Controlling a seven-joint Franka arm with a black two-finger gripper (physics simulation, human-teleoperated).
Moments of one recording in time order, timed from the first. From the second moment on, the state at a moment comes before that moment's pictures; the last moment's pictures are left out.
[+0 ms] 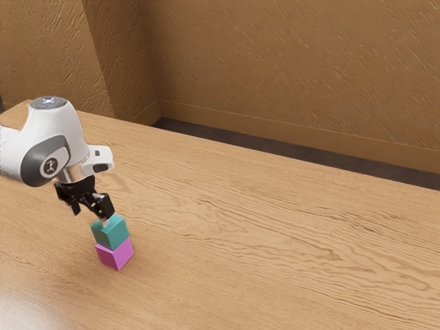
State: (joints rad) arm 0.11 -0.25 0.06 -2.50 0.12 2.30 0.06
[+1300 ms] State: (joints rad) arm 0.04 -0.04 0.05 -2.40 0.11 2.44 0.02
